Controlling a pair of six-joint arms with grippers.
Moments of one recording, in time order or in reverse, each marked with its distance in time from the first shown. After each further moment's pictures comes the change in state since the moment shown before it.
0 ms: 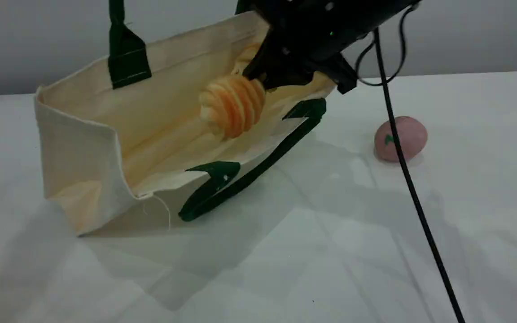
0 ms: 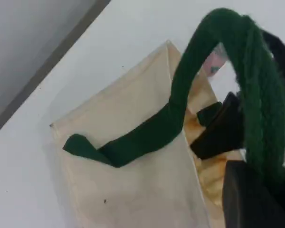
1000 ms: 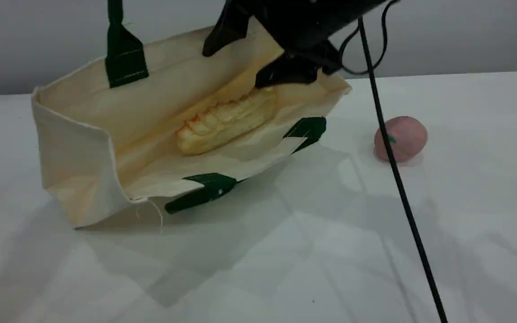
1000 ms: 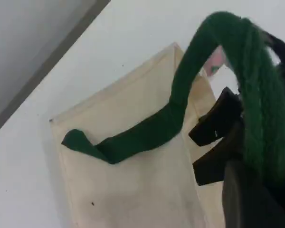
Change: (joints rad) left arm 0.000 0.000 0.000 0.002 0.001 0.000; right arm 0.028 -0.034 0.000 0.079 -0.015 -0.222
